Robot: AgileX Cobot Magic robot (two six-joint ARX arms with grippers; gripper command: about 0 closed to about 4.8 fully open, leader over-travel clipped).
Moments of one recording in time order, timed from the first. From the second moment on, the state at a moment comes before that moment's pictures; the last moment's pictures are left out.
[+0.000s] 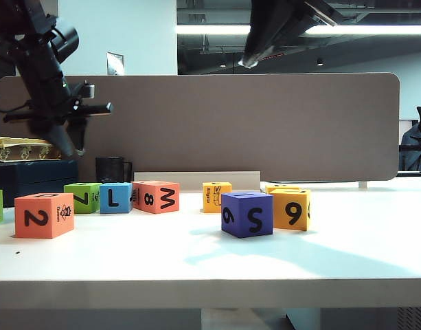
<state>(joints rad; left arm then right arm) -0.10 1.94 1.63 -0.52 -0.02 -0.11 0.63 1.46 1.38 -0.71 -0.13 0.05</state>
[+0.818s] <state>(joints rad) -0.10 2.03 1.63 -0.54 0.02 -0.10 0.77 1.46 1.38 -0.66 -0.13 0.05</state>
